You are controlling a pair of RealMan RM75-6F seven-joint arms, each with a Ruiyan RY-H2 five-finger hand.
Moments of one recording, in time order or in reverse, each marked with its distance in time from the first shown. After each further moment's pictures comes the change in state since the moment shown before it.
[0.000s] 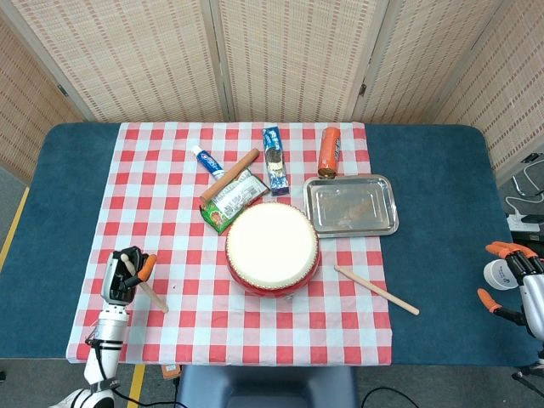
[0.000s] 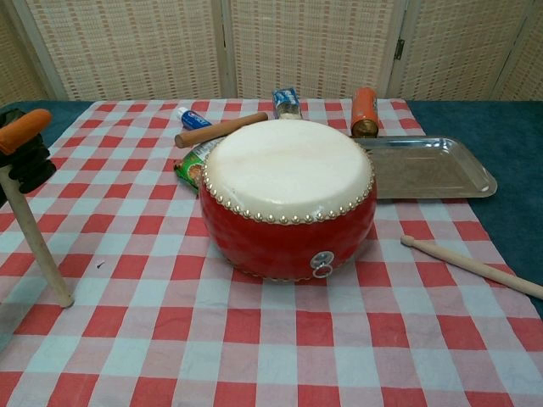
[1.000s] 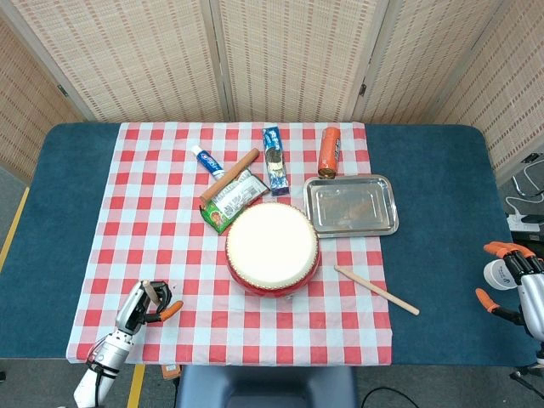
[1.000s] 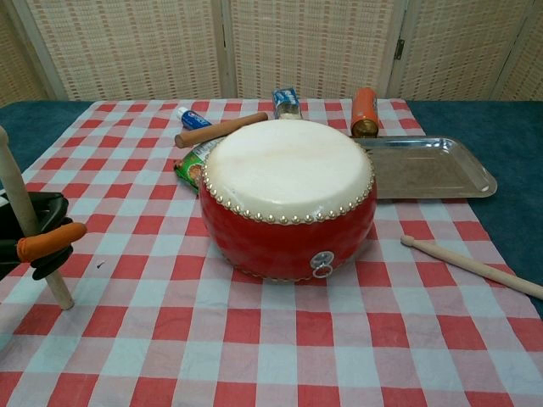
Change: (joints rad) left arm 0.005 0.013 0.218 0.133 0.177 -0.008 0.083; right arm 0.001 0.004 -0.002 -0.021 0.001 -0.003 -0.016
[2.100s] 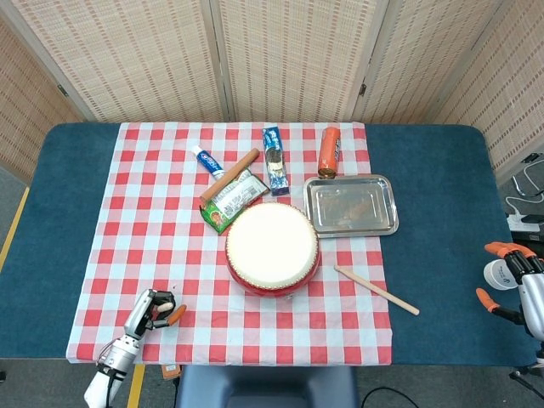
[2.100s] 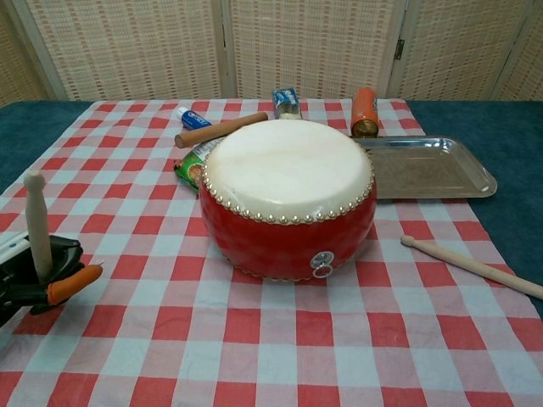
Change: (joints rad) left arm 0.018 -0.178 0.043 0.312 -0.006 0.006 0.000; right arm 0.000 0.004 0.004 -0.015 0.011 -0.006 -0.004
